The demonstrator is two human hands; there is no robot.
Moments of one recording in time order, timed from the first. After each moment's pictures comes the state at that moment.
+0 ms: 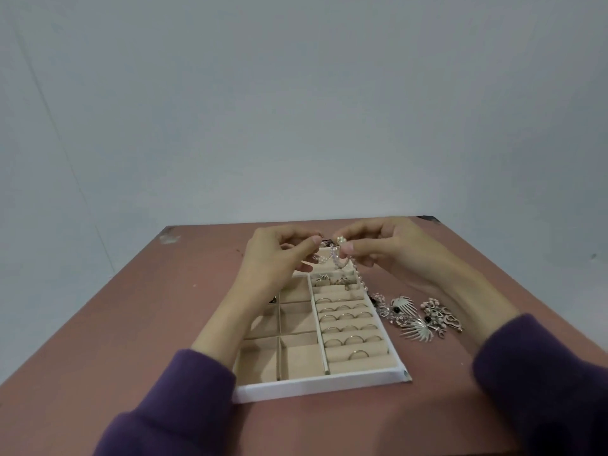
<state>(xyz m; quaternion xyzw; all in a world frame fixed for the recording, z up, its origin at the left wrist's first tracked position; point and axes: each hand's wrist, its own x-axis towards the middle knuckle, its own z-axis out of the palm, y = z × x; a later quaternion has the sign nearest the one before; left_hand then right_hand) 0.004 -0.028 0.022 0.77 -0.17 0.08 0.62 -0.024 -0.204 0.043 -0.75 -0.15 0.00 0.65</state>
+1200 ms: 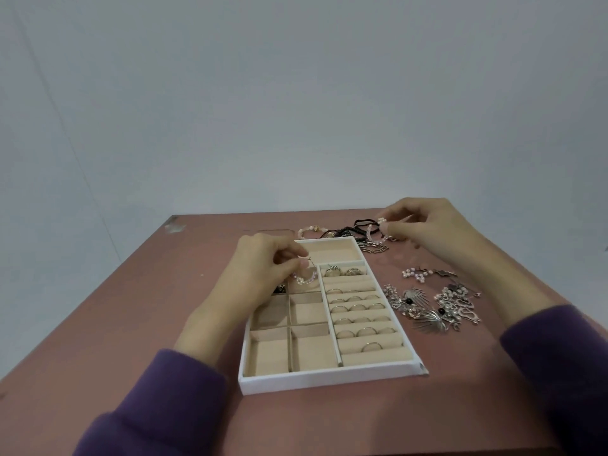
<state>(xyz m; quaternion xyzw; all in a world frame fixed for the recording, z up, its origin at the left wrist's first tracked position) 0.010 0.004 0.003 0.87 -0.21 0.13 0.42 -0.015 -0.229 0.040 -0.86 -0.03 -0.15 0.49</state>
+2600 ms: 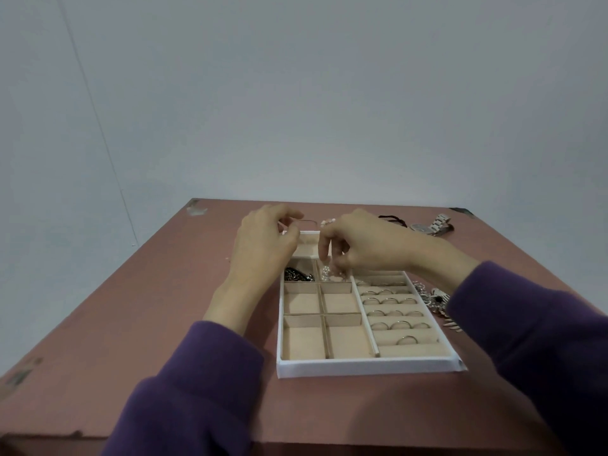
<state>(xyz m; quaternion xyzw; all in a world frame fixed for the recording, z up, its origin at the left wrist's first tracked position) 0.018 0.020 0.005 0.87 -0.10 0.25 0.42 0.015 -0.136 0.037 -0.96 -0.26 0.00 0.13</state>
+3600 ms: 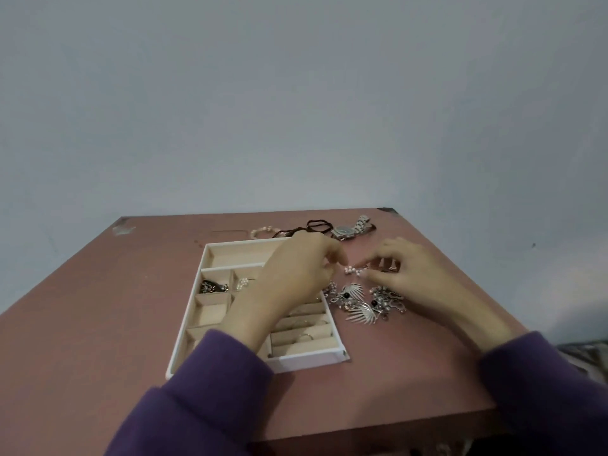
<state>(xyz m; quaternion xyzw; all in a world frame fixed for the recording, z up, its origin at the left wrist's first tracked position) -0.019 -0.102 0.022 0.91 -0.32 0.10 0.25 -0.049 -0.283 0.000 -0.95 -0.10 -0.17 0.25</state>
